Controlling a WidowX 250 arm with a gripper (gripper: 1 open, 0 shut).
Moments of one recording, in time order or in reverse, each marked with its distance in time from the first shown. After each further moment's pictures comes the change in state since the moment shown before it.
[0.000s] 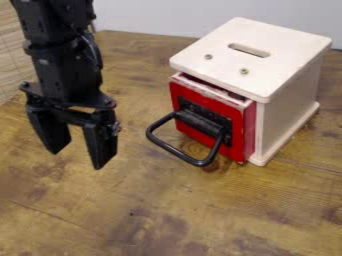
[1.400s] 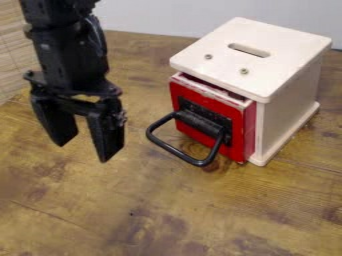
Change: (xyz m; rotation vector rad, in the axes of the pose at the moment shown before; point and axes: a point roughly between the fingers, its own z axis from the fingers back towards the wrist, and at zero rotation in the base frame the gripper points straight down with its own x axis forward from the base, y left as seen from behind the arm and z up) arm -0.006 -0.014 0.014 -0.036 -0.008 -0.049
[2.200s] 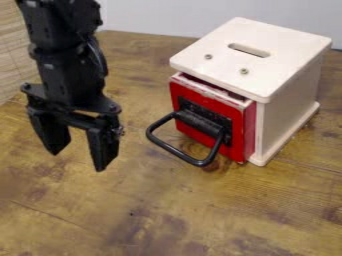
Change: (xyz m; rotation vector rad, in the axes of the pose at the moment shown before) arm 0.006 0.015 -0.022 0.089 0.015 0.087
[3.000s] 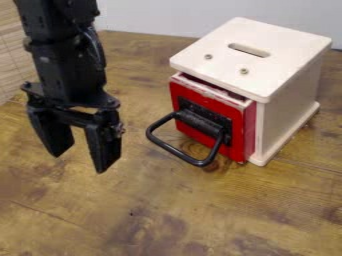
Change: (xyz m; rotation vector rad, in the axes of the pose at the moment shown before) arm -0.010 -0.011 0.016 -0.081 0.009 -0.063
